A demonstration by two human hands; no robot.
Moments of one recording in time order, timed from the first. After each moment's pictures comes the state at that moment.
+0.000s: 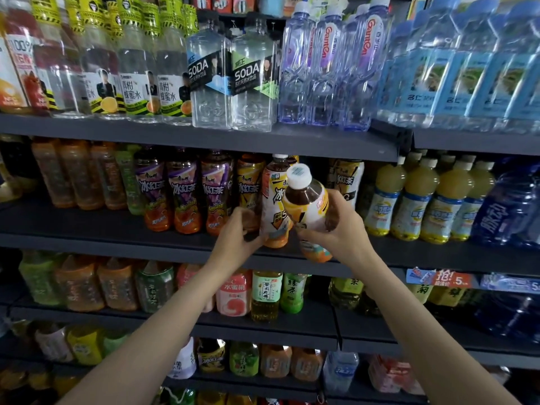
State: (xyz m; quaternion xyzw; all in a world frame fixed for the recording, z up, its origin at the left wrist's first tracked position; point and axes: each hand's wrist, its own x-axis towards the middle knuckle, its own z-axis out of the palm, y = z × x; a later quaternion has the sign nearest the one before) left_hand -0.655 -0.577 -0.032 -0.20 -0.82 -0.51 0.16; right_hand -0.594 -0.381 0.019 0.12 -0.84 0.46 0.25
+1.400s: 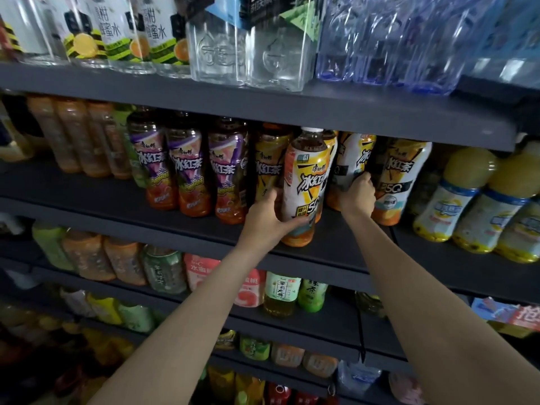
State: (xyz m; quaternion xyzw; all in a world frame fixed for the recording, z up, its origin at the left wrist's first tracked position) left_hand -0.717 -0.539 -0.042 -0.11 -0.85 -0.49 0.15; right_hand -0.791 -0.367 -0.031 -0.19 -0.89 0.36 0.20
